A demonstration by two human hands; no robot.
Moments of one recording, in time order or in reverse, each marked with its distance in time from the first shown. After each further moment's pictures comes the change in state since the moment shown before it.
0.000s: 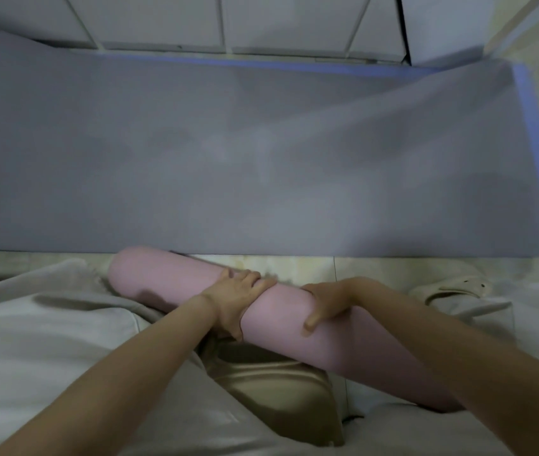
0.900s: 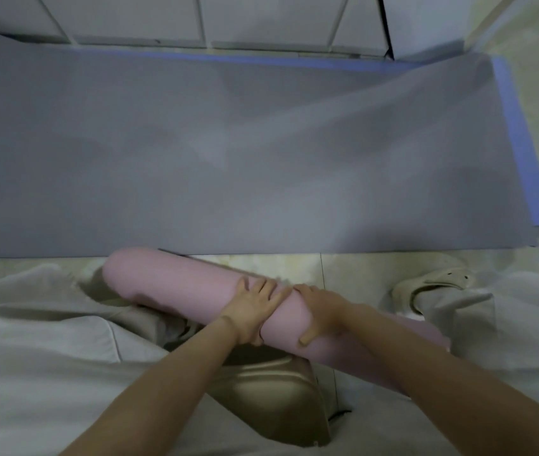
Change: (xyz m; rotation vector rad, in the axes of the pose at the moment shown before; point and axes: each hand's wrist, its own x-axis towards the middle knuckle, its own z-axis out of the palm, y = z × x) left_hand 0.038 0.051 0.023 0.059 0.092 -0.021; right_hand 0.009 0.029 0.037 -0.160 0.324 -0.019
